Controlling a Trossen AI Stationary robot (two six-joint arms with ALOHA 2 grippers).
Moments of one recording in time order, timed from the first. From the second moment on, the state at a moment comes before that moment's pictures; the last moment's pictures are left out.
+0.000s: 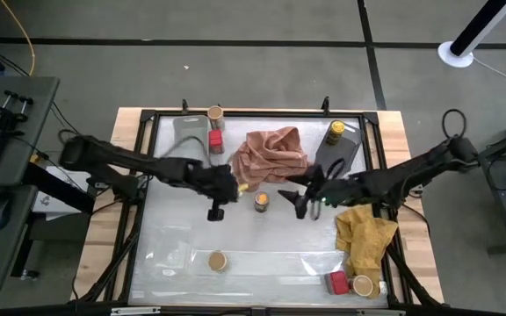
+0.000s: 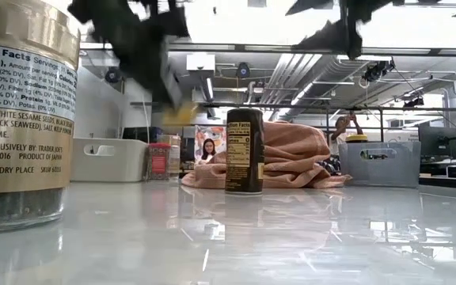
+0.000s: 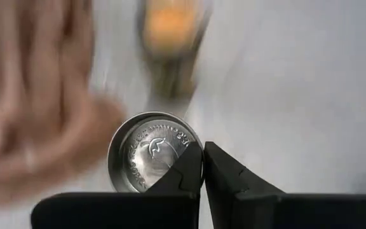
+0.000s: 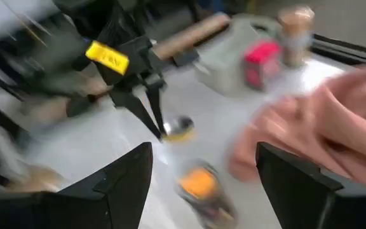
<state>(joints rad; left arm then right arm) -0.07 1.45 0.93 -0.34 0.04 0.00 0.31 1.22 0.80 0.01 0.56 0.60</state>
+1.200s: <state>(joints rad) -0.19 1.71 0.92 1.33 -0.35 -1.06 0.47 1.19 1.15 -0.26 0.67 -0.23</state>
